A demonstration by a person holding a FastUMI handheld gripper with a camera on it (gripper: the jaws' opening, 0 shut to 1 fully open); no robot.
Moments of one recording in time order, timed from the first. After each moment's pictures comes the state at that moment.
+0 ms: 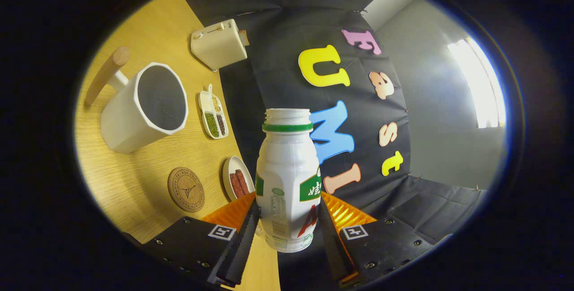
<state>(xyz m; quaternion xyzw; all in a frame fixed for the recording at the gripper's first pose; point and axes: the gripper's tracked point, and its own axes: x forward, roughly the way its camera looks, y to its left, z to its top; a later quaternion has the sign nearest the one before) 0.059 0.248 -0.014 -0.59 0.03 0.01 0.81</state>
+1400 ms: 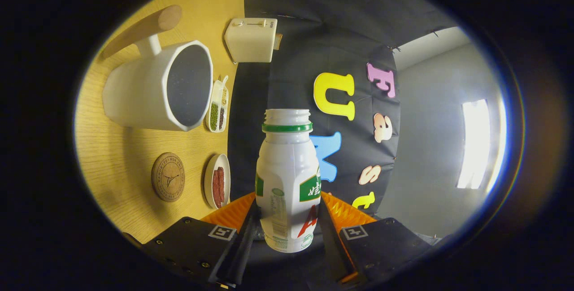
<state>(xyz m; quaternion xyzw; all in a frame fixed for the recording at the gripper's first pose) 0.058 0.277 -0.006 -0.71 -0.04 0.00 0.70</state>
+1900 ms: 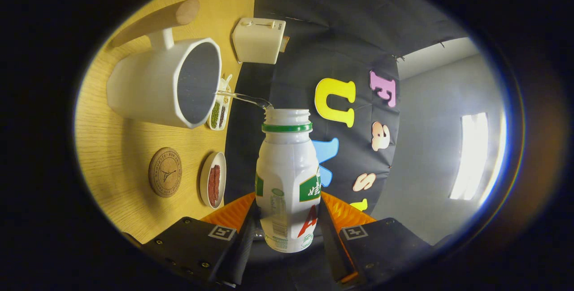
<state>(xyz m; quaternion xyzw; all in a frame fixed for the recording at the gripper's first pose) 0.058 0.279 -0.005 -0.73 -0.05 0.00 0.68</state>
